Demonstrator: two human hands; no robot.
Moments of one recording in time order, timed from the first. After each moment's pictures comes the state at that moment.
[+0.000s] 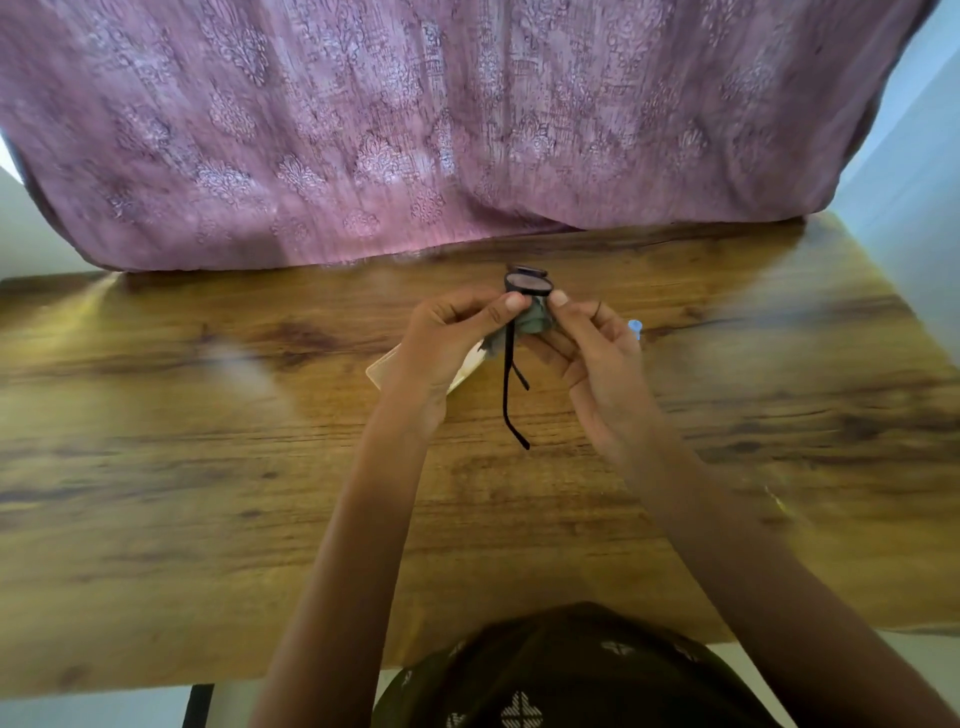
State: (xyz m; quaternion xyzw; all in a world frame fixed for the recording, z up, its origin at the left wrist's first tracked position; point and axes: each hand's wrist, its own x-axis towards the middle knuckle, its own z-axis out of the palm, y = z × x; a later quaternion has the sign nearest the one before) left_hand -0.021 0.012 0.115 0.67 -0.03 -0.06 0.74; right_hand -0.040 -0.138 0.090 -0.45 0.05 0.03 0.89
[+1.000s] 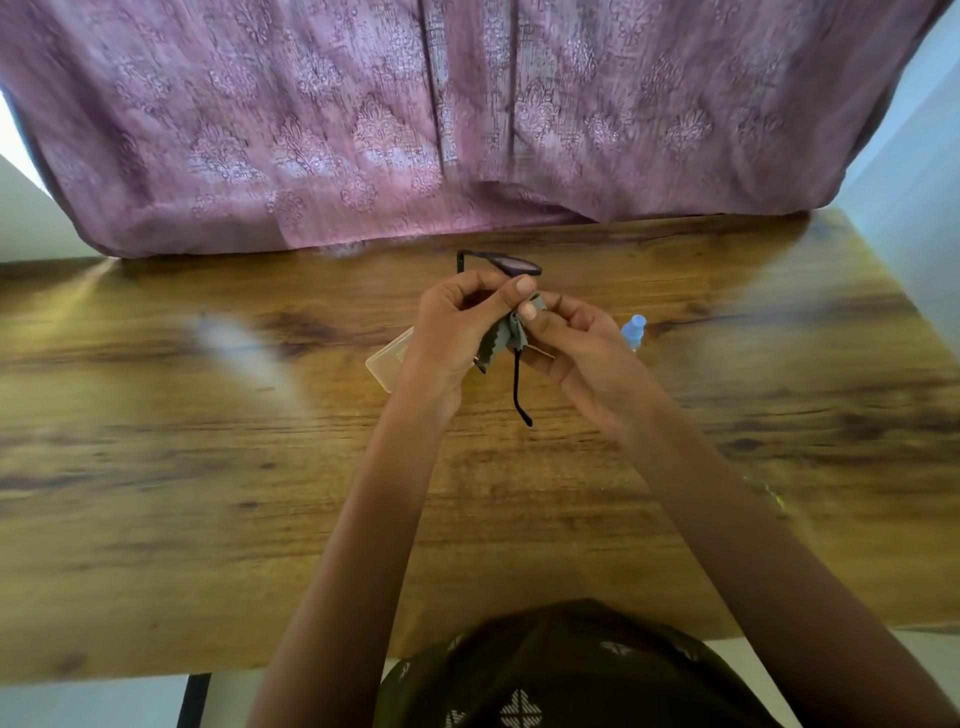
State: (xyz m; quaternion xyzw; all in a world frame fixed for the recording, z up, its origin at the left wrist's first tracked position) left_hand -0.015 0.003 0.111 0.67 0.02 -0.06 0.74; right_hand -0.030 -0.138 0.096 -0.51 0.00 0.16 0.85
